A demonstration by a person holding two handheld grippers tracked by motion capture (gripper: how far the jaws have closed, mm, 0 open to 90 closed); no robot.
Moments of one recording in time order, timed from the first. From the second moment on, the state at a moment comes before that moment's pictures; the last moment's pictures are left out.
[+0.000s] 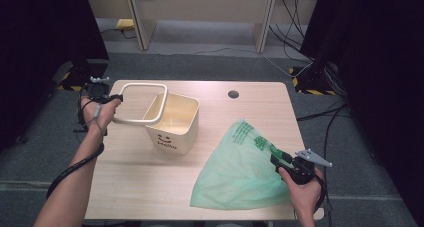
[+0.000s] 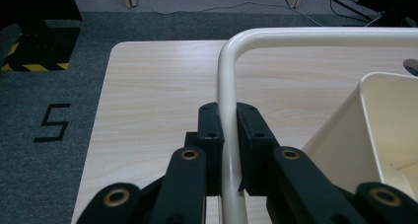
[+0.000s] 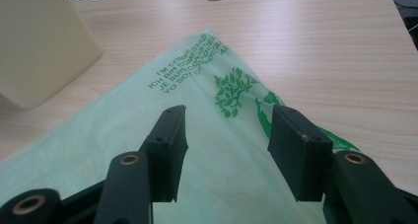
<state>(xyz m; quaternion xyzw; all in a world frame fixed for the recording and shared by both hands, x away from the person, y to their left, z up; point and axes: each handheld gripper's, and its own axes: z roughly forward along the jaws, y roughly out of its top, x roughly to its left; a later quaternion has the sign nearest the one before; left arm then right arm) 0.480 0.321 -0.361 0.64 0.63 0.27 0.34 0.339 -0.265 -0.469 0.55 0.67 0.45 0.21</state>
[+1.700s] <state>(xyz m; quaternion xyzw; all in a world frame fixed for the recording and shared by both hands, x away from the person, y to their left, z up) 0.468 0.366 -0.368 0.62 0.65 0.28 0.33 0.340 -0.263 -0.469 0.55 0.67 0.45 0.21</state>
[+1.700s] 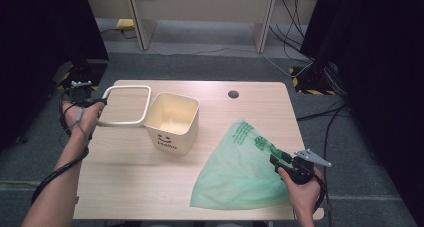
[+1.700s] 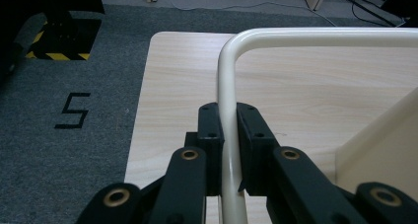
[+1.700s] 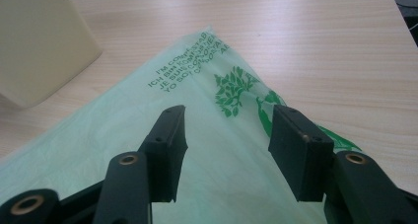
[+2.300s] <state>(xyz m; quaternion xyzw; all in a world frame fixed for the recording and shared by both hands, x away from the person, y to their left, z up) 0.463 0.380 -0.375 0.62 0.66 0.28 0.32 0.340 -0.263 -0.469 0.55 0.67 0.45 0.21</state>
